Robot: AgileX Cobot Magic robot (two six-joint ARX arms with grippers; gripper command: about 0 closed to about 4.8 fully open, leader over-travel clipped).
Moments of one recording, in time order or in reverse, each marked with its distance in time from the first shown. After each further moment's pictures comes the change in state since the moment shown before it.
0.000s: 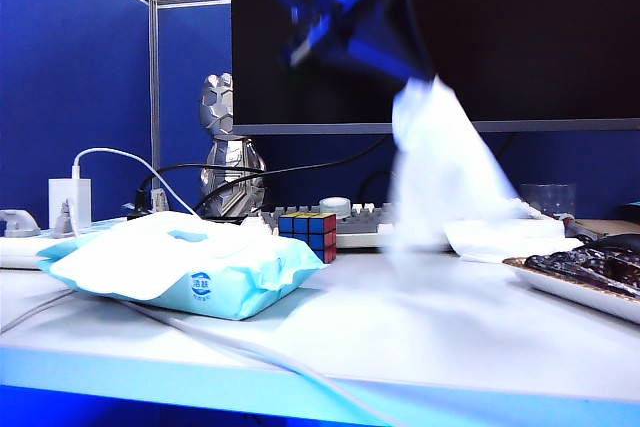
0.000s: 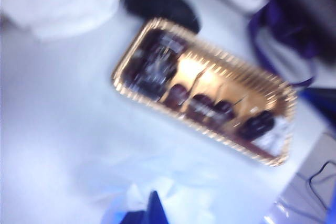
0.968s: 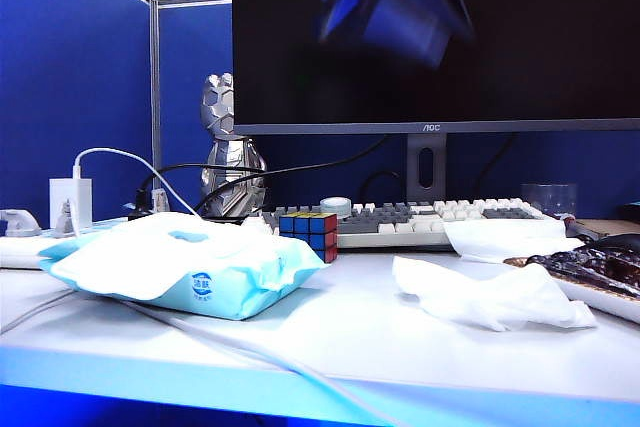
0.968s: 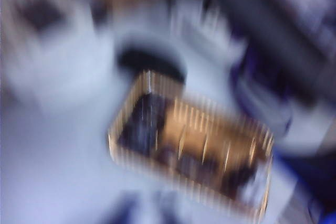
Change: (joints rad) left arm -0.003 0.060 0.247 -0.058 0.020 0.010; right arm 0.000 0.000 0.000 0.000 0.000 0.000
